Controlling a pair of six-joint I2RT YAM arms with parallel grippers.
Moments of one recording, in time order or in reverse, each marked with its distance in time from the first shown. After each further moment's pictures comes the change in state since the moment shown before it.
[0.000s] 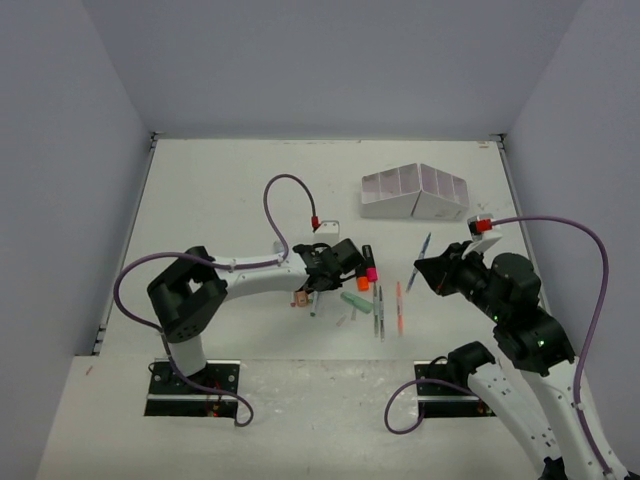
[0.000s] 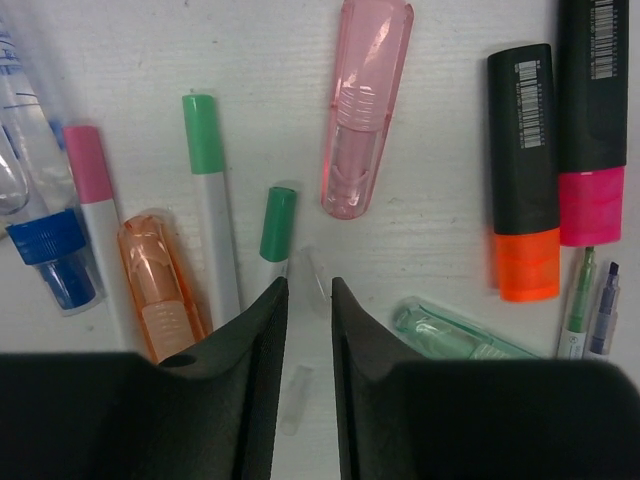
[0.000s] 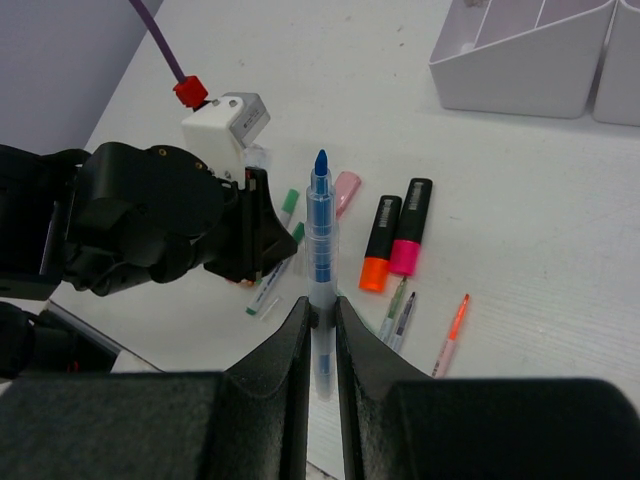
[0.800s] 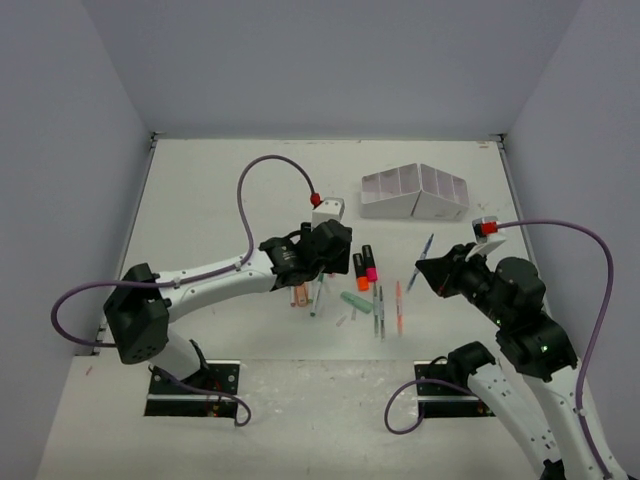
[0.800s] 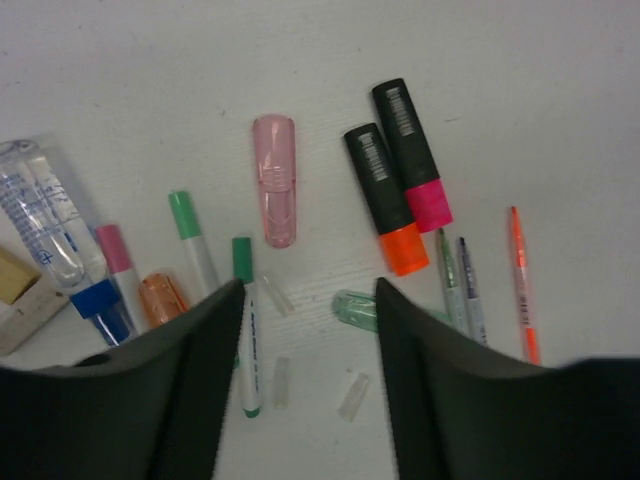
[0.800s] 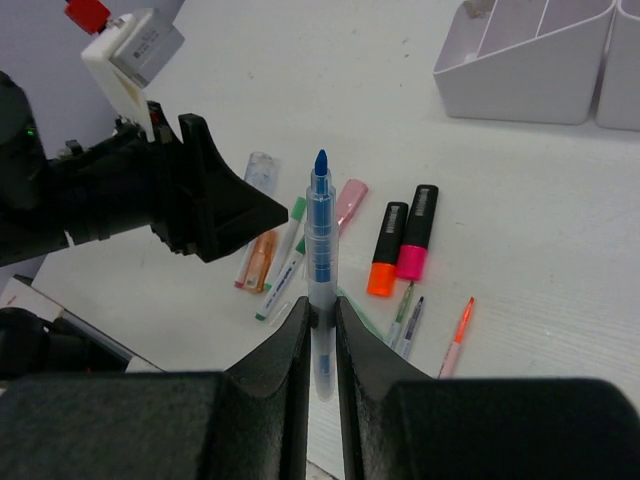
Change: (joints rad) left arm 0.013 -0.259 -0.005 0.116 0.049 0.266; right arm 0.000 -0.028 0.000 0.001 0.002 0.027
